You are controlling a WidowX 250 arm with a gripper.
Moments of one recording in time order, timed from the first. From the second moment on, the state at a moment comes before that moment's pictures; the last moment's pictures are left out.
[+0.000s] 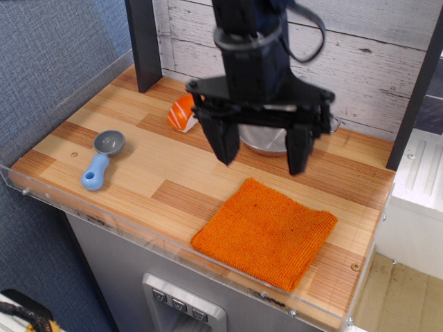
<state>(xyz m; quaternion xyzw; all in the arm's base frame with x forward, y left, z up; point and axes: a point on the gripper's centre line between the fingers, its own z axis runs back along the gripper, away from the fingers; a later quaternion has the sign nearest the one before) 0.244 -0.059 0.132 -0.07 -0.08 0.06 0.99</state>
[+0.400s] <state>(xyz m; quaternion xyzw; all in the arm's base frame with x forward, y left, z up) 0.262 -0.040 0.159 -0.03 -0.06 0.06 1.00</state>
